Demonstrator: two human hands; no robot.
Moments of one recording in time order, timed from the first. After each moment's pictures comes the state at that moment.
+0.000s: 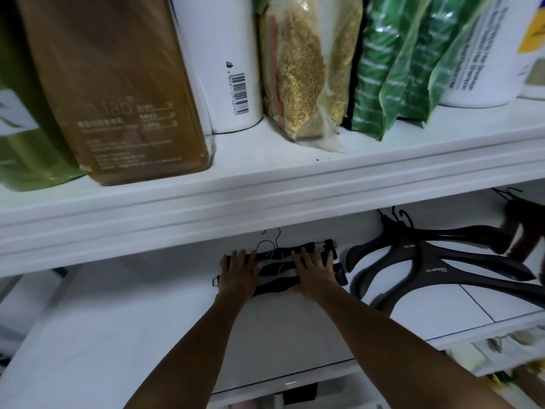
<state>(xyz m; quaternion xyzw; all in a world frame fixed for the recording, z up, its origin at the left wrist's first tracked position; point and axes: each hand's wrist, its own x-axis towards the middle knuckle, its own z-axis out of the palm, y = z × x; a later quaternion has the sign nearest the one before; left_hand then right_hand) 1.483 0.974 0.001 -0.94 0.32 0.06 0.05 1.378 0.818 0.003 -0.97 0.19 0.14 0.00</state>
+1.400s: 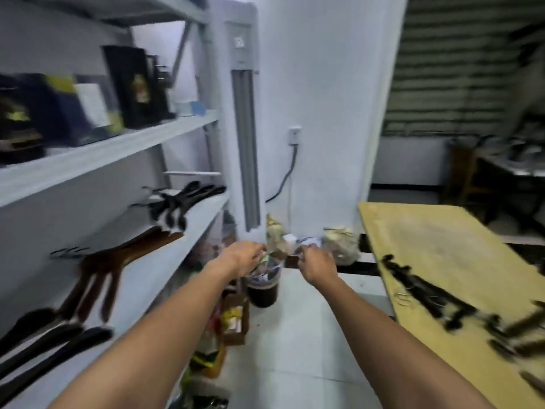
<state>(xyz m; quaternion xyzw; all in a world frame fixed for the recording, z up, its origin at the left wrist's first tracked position) 0.824 0.543 0.147 -0.45 0.89 0.05 0.01 0.642 0.605 0.118 -0.64 0.76 -0.12 0.05</state>
